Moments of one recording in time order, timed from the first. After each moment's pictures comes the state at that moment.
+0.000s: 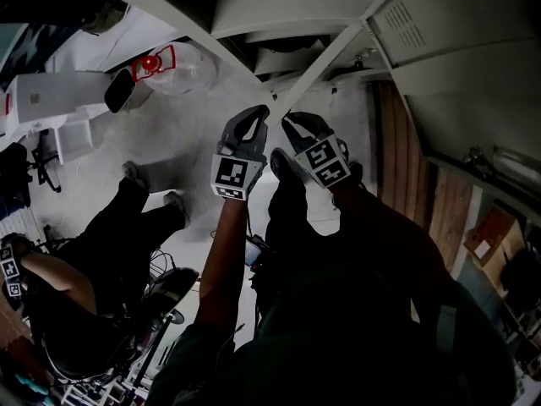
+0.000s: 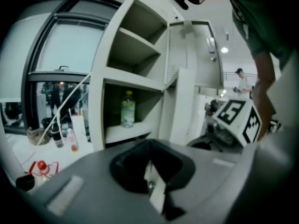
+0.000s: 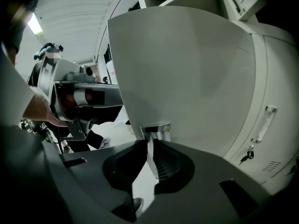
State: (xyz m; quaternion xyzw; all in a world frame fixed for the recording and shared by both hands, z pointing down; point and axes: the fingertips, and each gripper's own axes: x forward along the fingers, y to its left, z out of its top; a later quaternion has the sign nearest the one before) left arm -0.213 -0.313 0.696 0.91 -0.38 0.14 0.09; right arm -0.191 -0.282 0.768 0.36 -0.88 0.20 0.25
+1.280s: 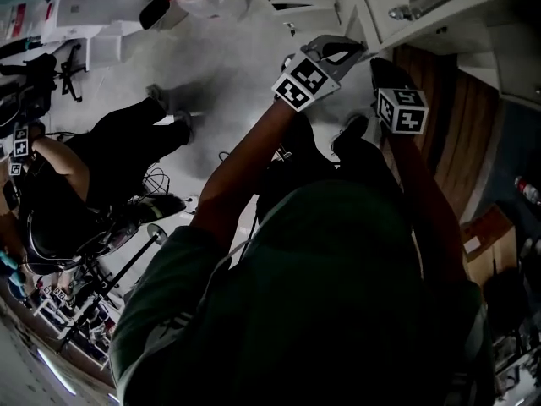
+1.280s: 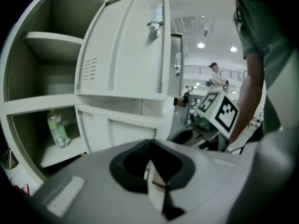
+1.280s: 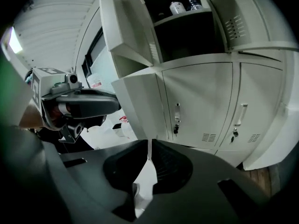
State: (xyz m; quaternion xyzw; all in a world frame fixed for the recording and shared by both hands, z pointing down) left arm 0.031 -0.207 0.624 0.95 -0.22 0.19 0.07; right arm 0.064 -0.199 0.693 0.46 -0.82 0.26 0.22
